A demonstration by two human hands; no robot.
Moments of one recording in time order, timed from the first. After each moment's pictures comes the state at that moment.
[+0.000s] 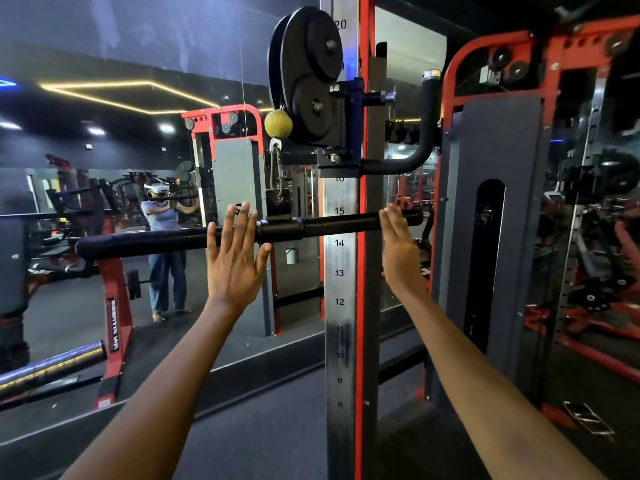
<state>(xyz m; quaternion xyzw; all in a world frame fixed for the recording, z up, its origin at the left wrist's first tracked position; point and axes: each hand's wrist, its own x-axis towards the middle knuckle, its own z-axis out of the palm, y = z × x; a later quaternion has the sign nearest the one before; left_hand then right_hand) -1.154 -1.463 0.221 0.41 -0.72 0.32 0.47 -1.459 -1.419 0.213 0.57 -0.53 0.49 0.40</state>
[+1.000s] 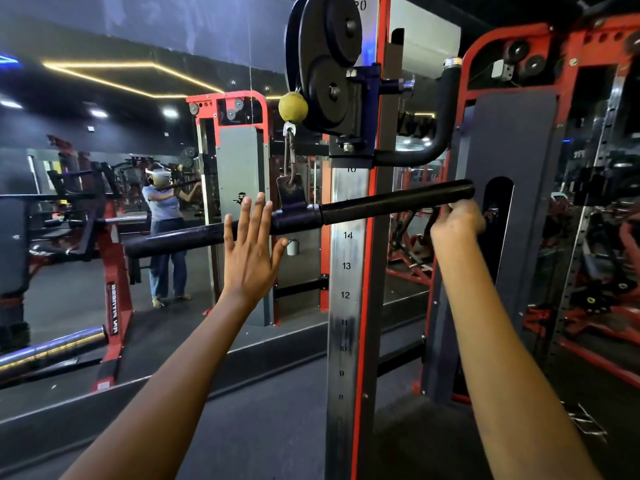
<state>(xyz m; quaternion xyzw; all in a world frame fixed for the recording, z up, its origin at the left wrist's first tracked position) -1.165 -1.471 0.213 0.38 -0.72 0.28 0.50 -1.412 -1.325 0.315 0.03 -0.19 0.94 -0.29</state>
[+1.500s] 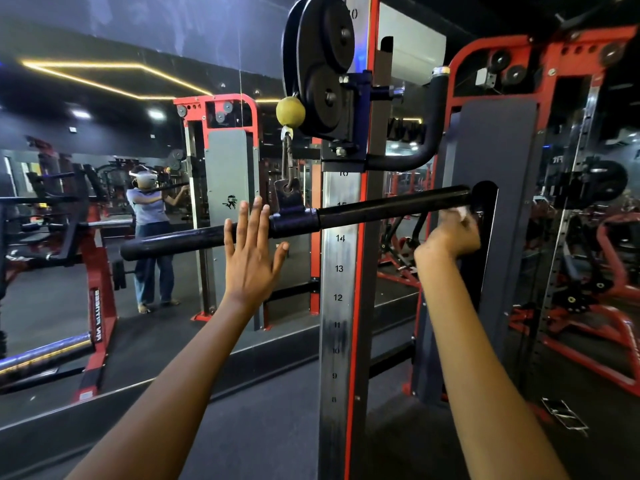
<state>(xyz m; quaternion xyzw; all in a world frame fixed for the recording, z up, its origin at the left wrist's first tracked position) -1.175 -1.466 0.212 0.36 -0.73 0.25 0.53 -1.402 -1.333 0.293 0.07 -0.32 0.94 -0.09</state>
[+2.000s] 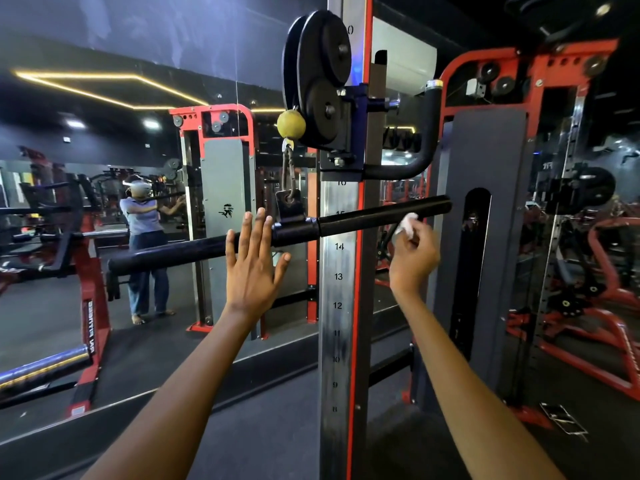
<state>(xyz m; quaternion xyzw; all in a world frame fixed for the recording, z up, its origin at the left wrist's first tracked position) -1.172 -1.466 0.211 0.35 -0.73 0.25 0.52 -1.391 -1.370 0.243 0.29 -0.47 0.81 0.20</state>
